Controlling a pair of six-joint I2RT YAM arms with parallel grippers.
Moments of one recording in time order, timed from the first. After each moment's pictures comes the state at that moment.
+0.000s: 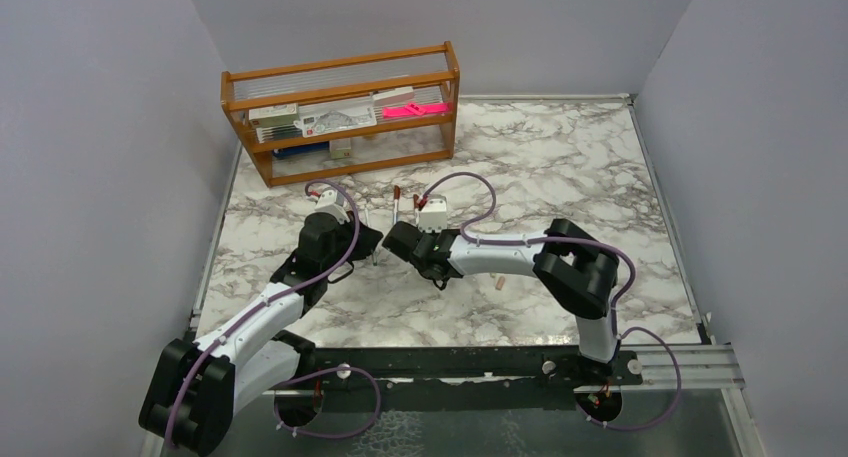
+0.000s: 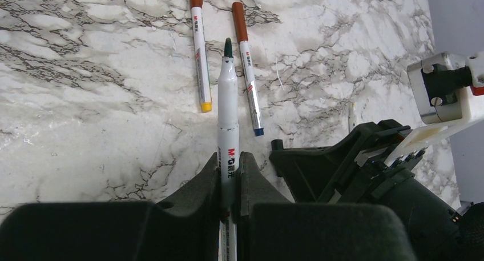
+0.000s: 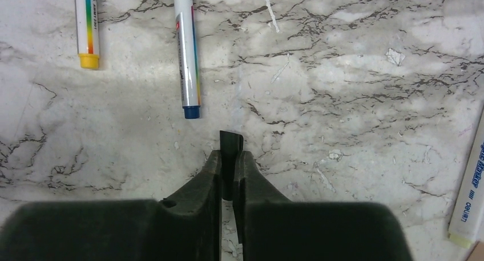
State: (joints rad) left arm -0.39 0.97 0.35 0.18 0.10 -0.66; right arm 1.10 1.96 1.26 -0.43 0.66 0.92
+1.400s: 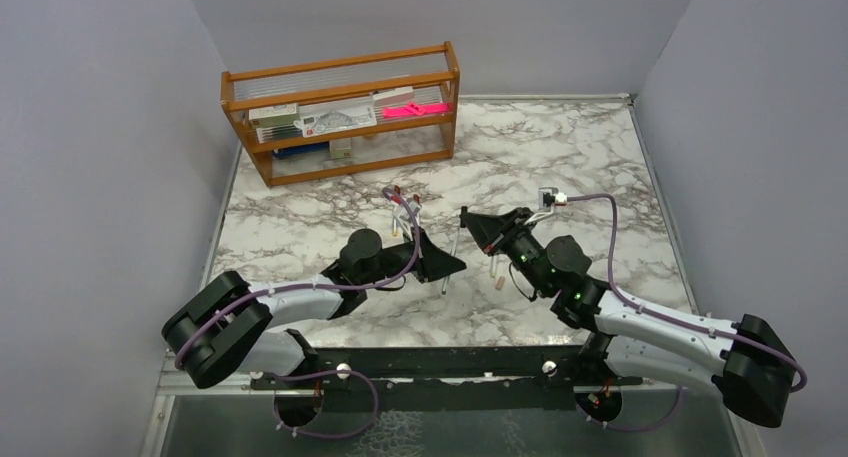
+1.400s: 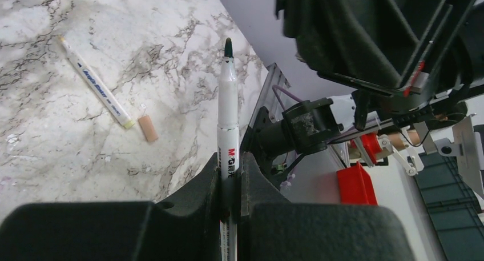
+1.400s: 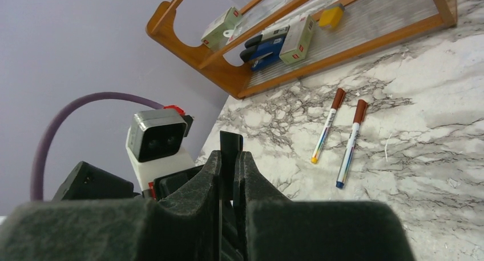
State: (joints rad) left arm -0.81 1.31 0.37 0.89 0.46 -0.88; right arm 0.93 0.92 0.41 0.62 0.33 0.76
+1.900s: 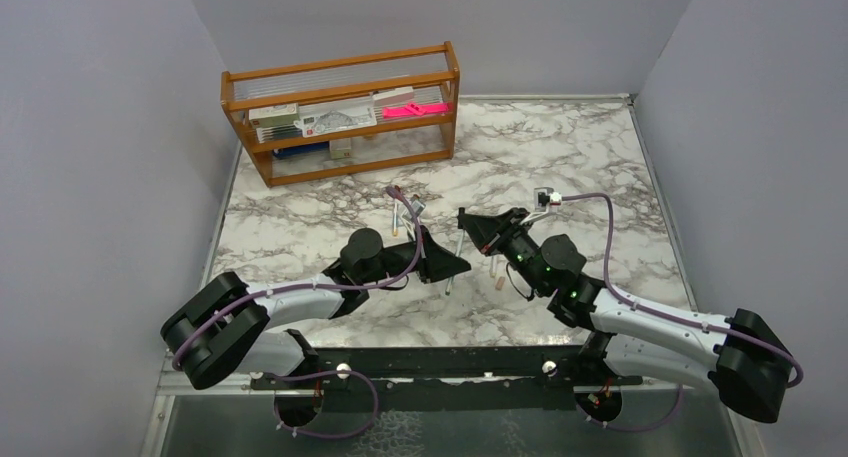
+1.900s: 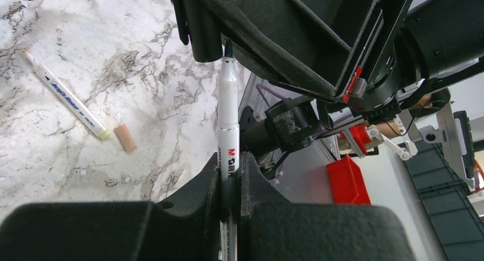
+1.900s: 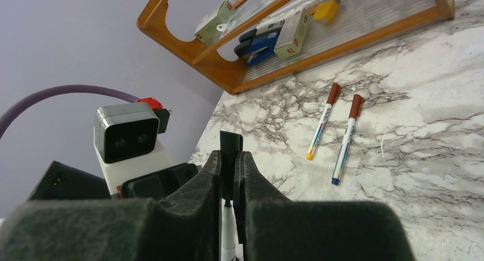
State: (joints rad) left arm -0.83 1.29 0.39 0.91 0.49 -0.89; right arm 0.93 0.97 0.41 0.63 0.33 0.77
